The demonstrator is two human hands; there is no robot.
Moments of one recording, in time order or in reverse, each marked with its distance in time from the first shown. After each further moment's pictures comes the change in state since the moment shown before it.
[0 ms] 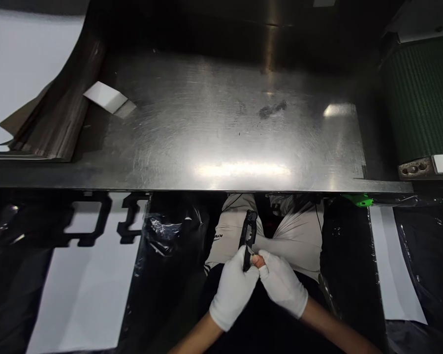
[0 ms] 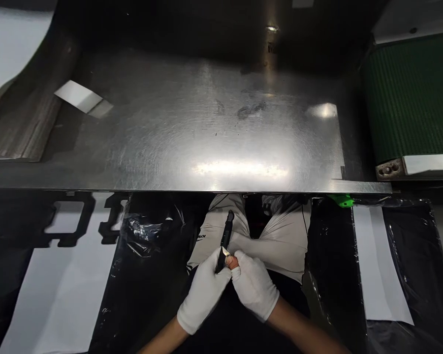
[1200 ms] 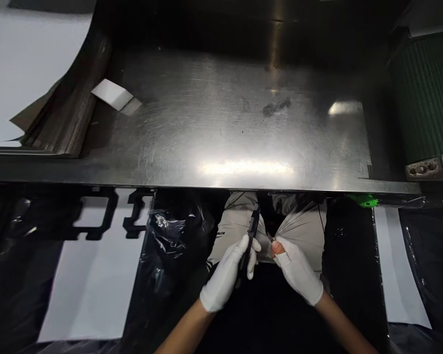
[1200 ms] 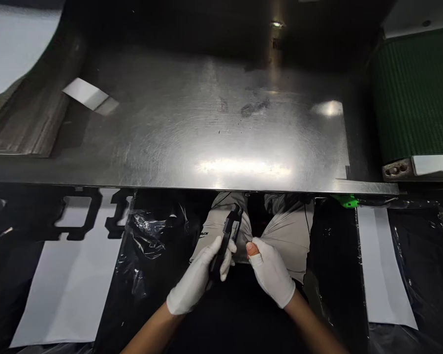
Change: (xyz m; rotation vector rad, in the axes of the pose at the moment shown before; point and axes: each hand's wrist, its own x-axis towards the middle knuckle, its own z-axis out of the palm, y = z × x) left_hand 0.014 0.020 -0.025 -0.398 -0.286 -0.116; right_hand -0.002 0.014 -0.034 0.270 0.103 -0.063
